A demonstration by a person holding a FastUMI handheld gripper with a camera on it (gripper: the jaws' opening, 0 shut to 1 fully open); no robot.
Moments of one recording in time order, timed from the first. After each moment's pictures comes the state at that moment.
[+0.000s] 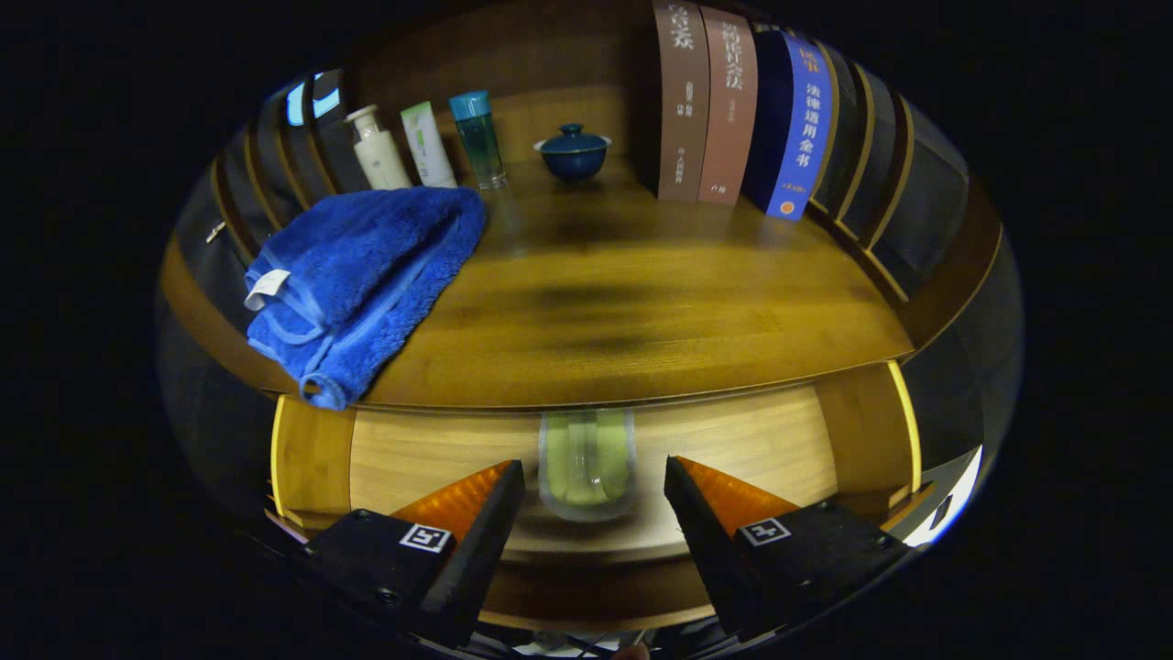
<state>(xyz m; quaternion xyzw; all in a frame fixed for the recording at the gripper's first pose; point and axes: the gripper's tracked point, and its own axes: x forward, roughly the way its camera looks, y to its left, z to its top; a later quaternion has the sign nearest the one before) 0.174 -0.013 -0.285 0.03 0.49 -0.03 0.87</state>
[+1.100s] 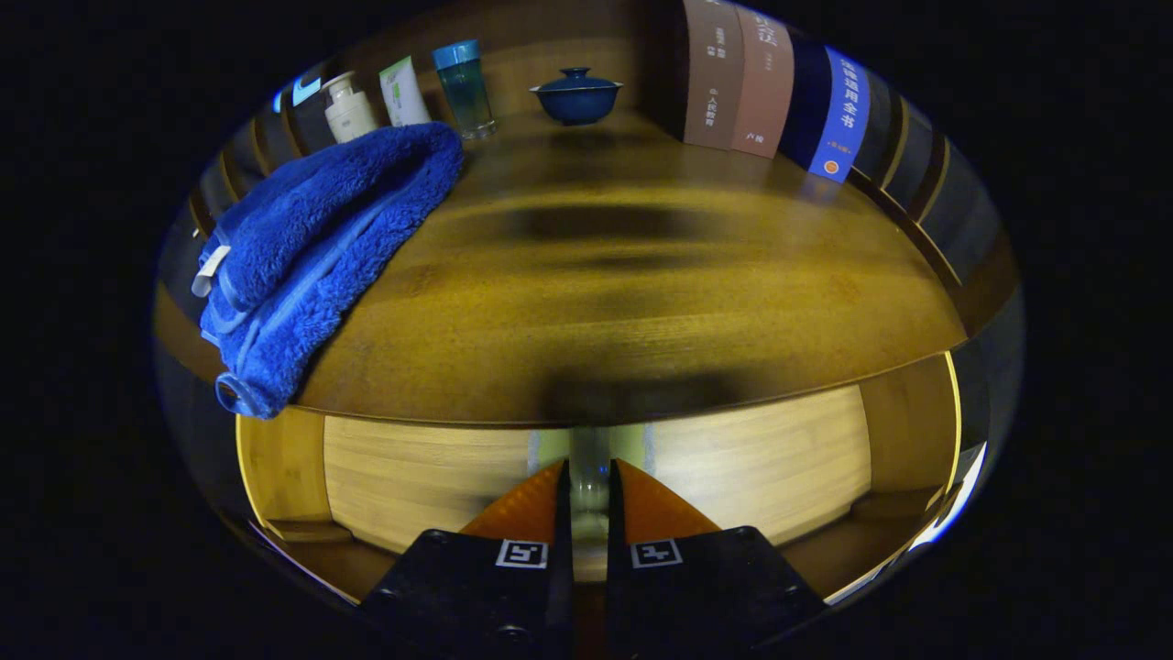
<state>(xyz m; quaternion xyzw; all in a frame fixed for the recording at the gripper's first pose) 0.172 -0.004 -0.321 0.03 0.53 -0.04 0.85</state>
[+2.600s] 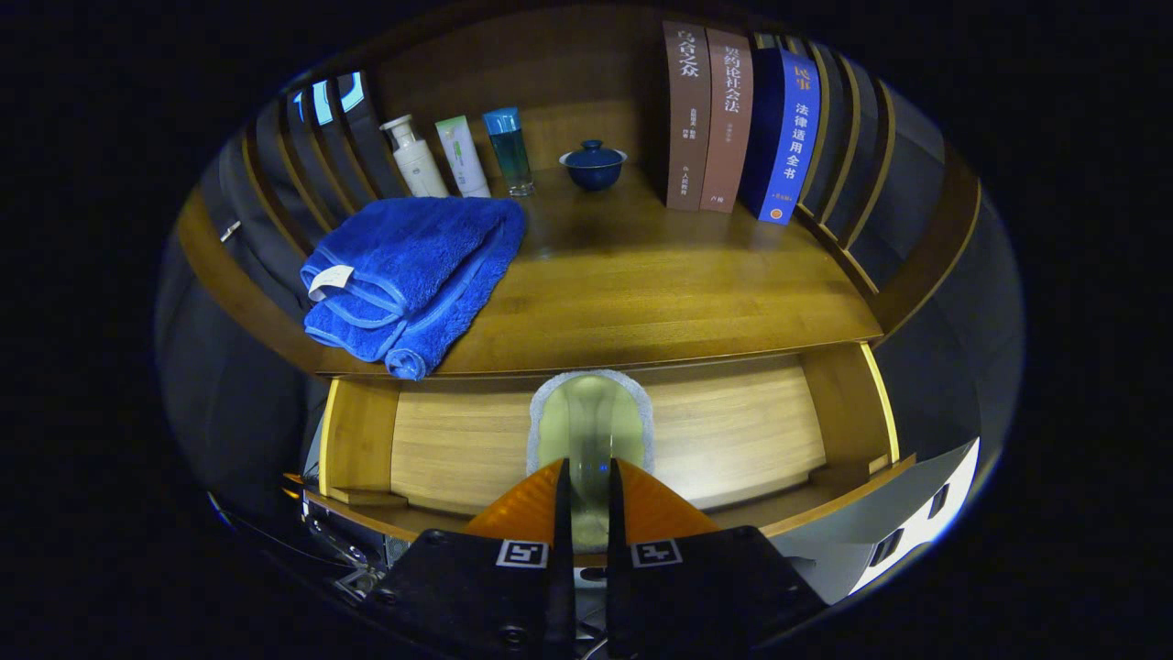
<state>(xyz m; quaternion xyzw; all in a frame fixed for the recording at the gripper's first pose) 0.128 0.007 -0.227 0.03 0.49 -0.02 0.87</state>
